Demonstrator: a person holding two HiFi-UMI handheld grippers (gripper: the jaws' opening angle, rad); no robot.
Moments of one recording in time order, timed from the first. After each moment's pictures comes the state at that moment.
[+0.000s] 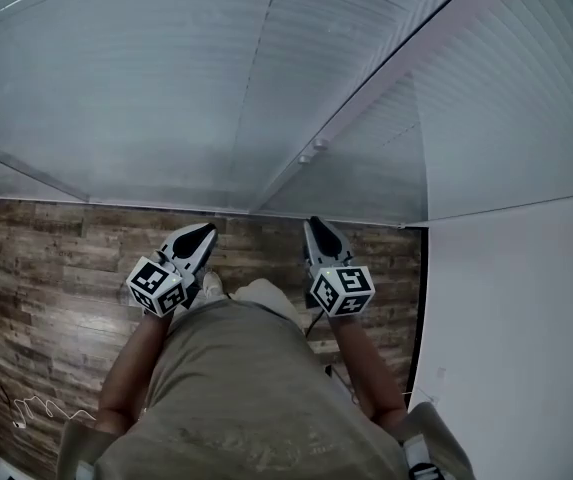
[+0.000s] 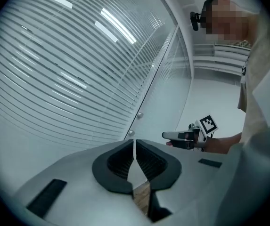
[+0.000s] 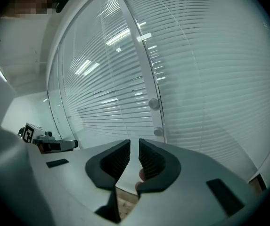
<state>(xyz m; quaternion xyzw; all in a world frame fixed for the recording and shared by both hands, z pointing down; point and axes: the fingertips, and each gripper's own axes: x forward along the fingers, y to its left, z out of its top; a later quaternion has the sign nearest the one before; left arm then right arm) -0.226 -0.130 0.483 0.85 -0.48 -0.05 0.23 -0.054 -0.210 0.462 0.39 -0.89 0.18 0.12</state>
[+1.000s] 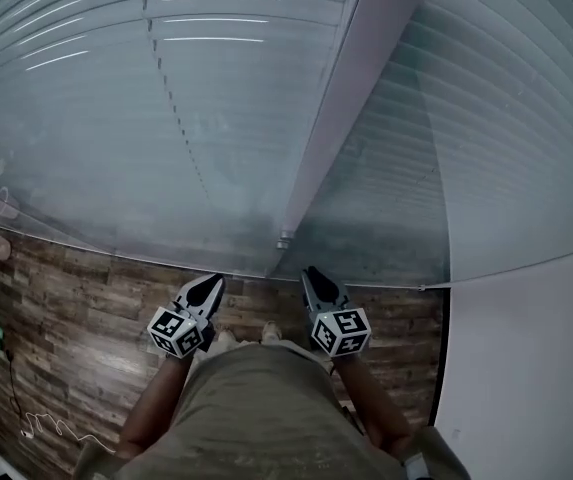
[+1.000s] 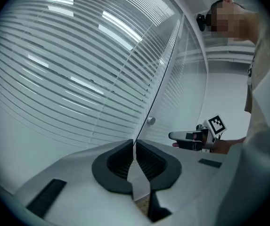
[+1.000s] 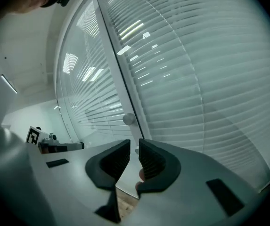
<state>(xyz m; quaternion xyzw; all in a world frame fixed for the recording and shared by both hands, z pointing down) -0.187 -0.229 0.466 0.80 -0.56 -0.04 0.23 -0.020 -0.317 0.445 0.33 -0.92 0.19 0.10</state>
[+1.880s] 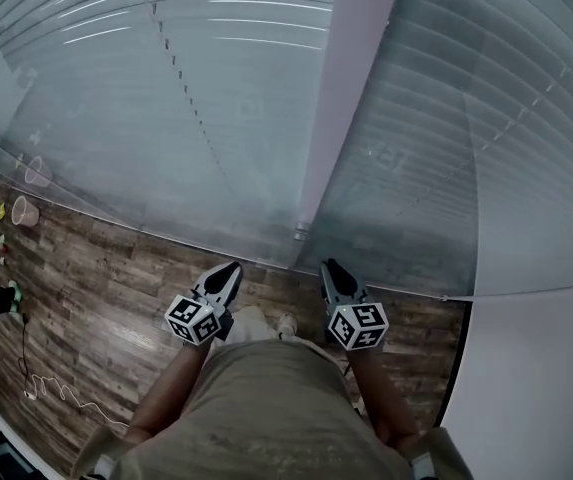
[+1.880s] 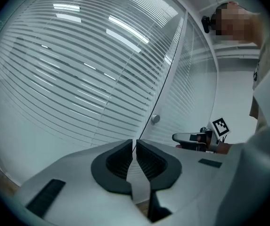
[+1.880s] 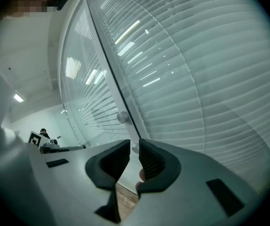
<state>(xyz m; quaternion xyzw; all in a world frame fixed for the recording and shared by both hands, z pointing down) -0.170 -0.224 0.489 0.75 -0.61 -0.05 0.24 -0.003 -0.326 0.470 0.29 -0.92 0.23 0.09</state>
